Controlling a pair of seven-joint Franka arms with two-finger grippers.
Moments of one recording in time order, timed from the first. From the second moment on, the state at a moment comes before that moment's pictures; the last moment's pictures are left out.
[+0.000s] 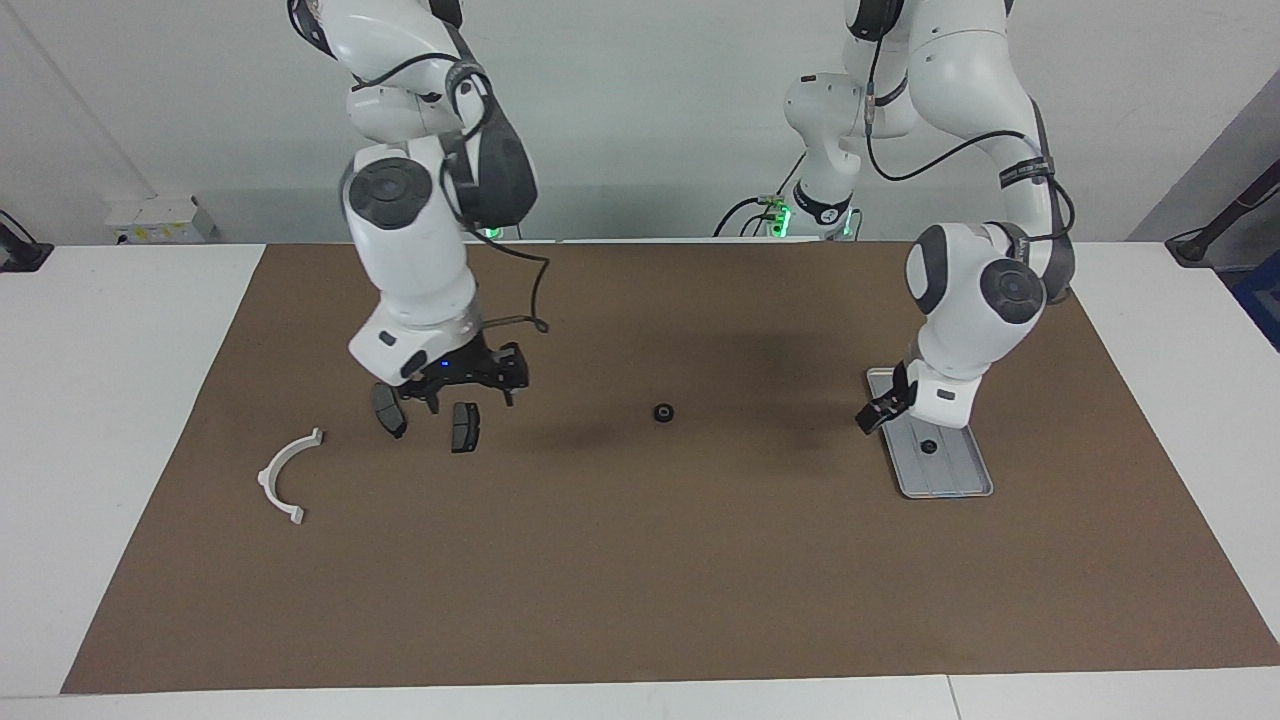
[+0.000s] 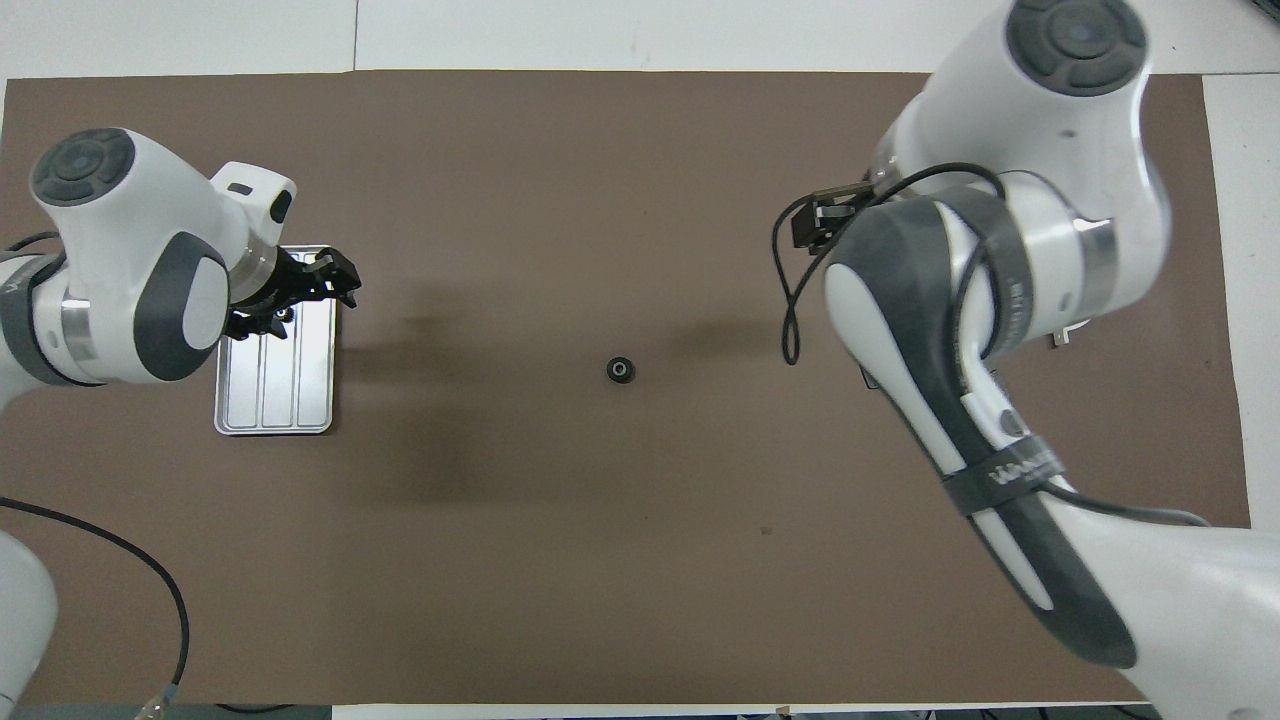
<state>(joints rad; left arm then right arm) -0.14 0.30 0.06 -1.83 -0.05 2.03 -0.41 0.32 0.40 0.00 -1.41 -0.01 1.80 0.26</state>
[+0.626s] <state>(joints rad) -0.06 0.30 0.06 -1.91 -0.05 2.18 -0.15 0.54 0.50 0.00 -1.36 0.04 1.84 0.48</state>
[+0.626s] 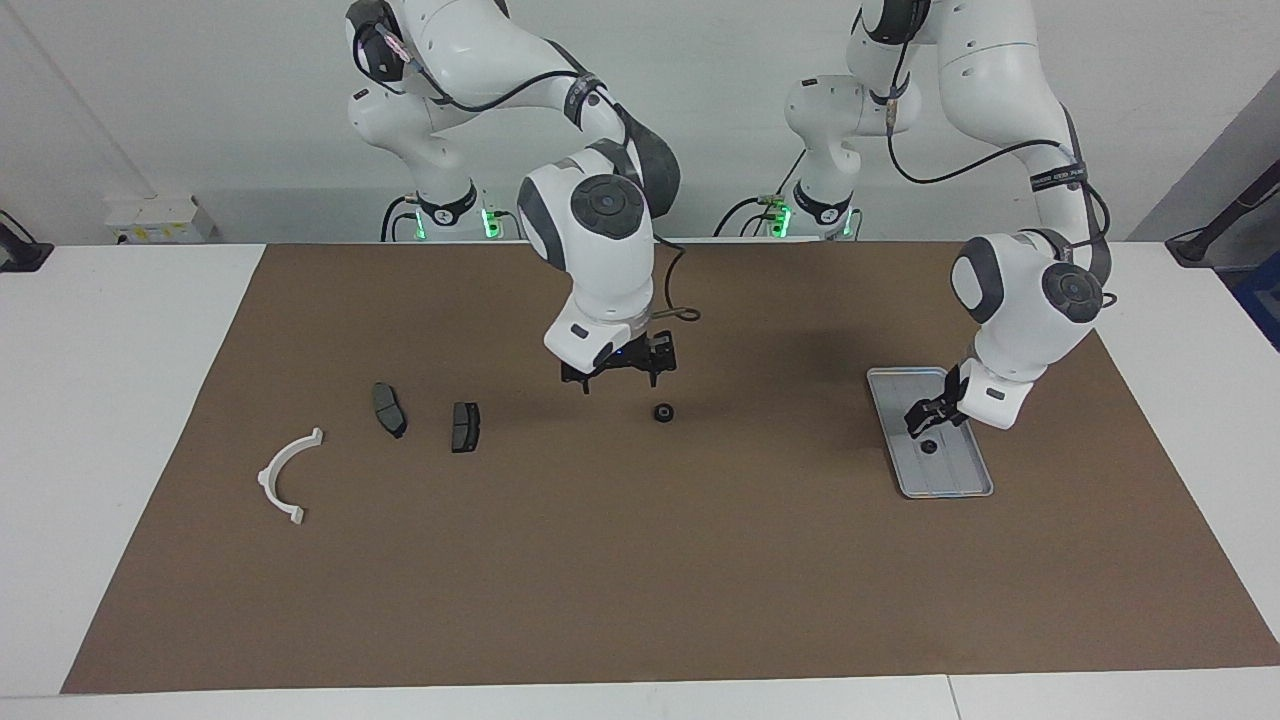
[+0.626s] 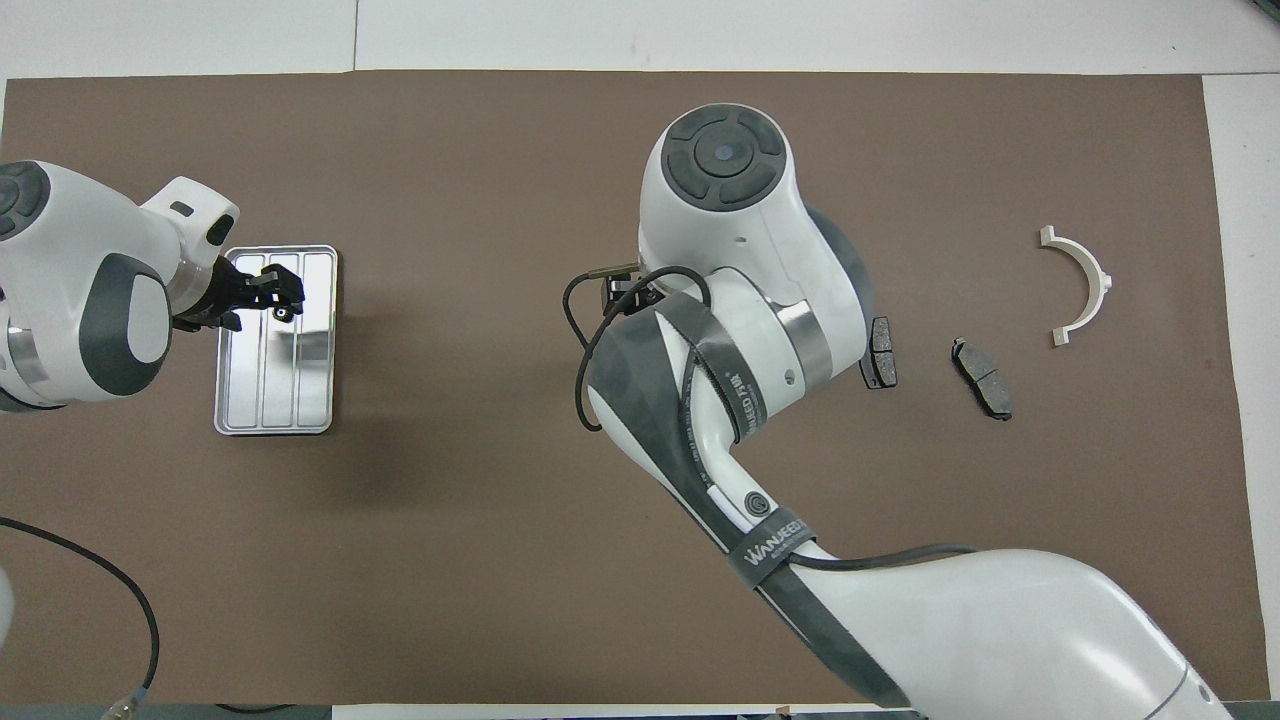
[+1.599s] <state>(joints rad) -0.04 0.35 0.06 -1.94 -0.05 2.29 -0.09 0.60 0.65 0.00 -1.42 0.04 2.06 0.58</state>
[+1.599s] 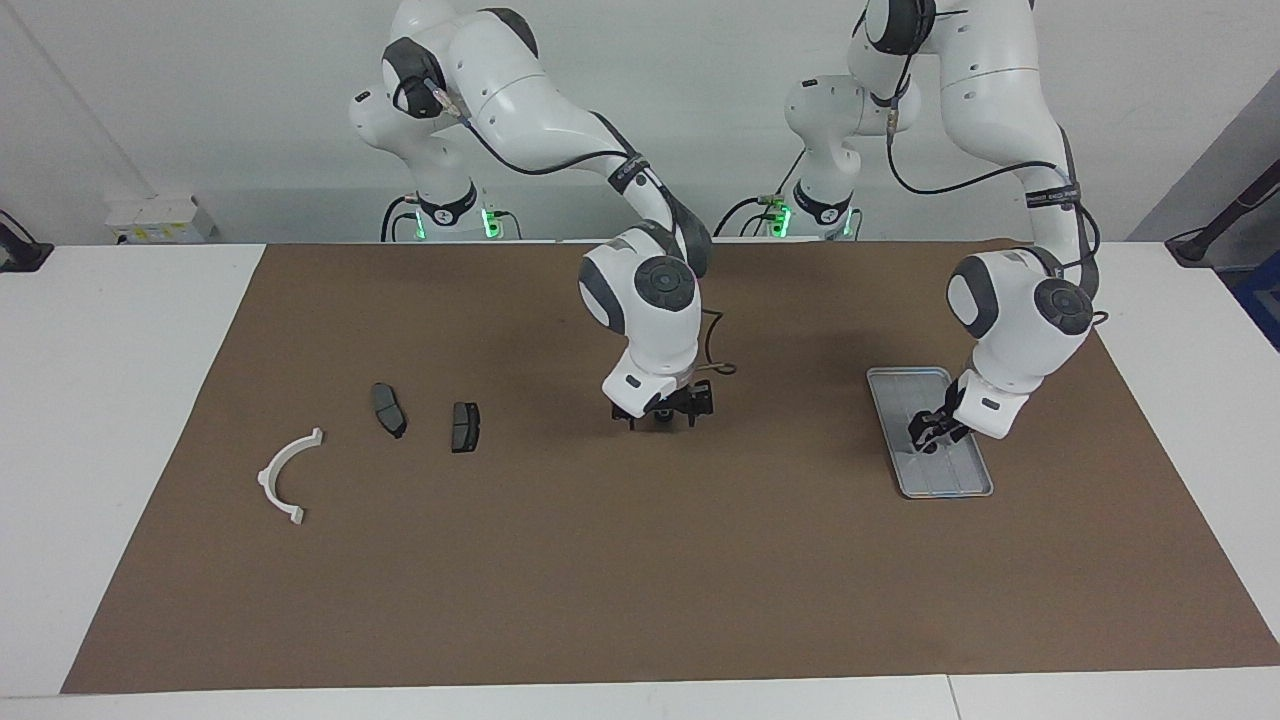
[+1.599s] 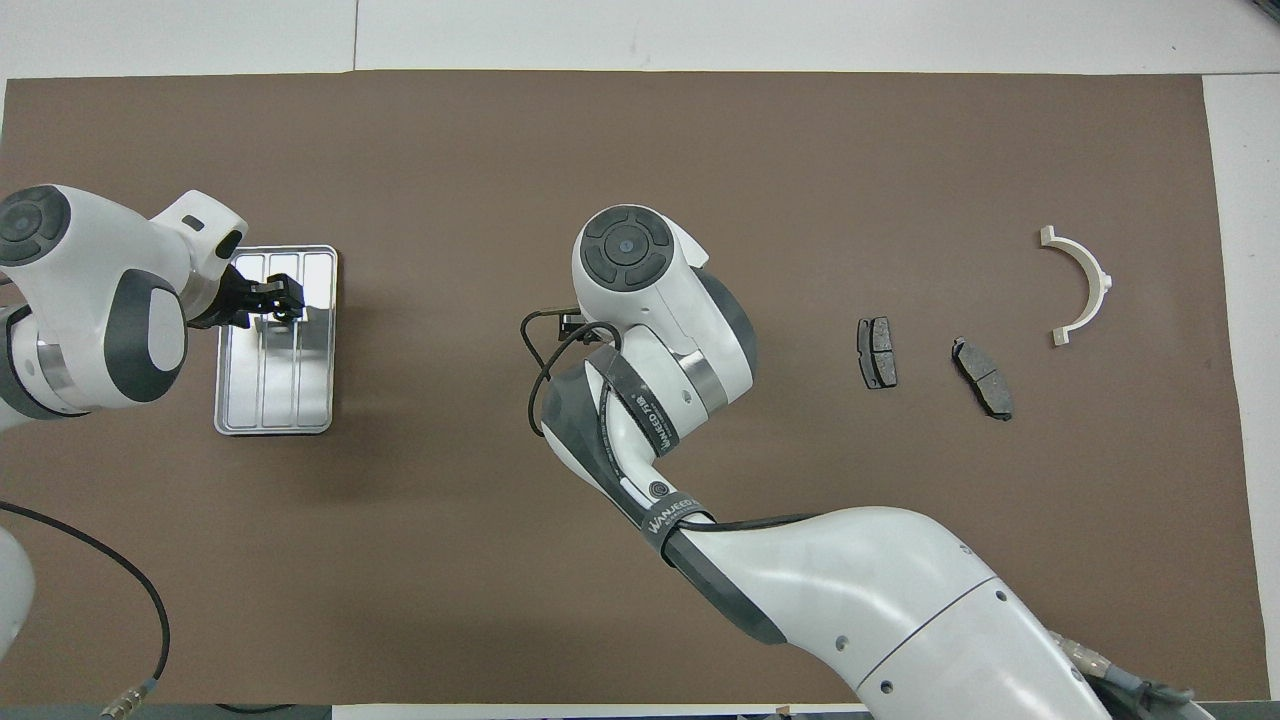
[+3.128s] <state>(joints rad) -0.05 0.35 0.04 -1.91 -0.06 2.19 -0.16 0.62 0.60 0.01 -1.58 0.08 2.18 0.58</state>
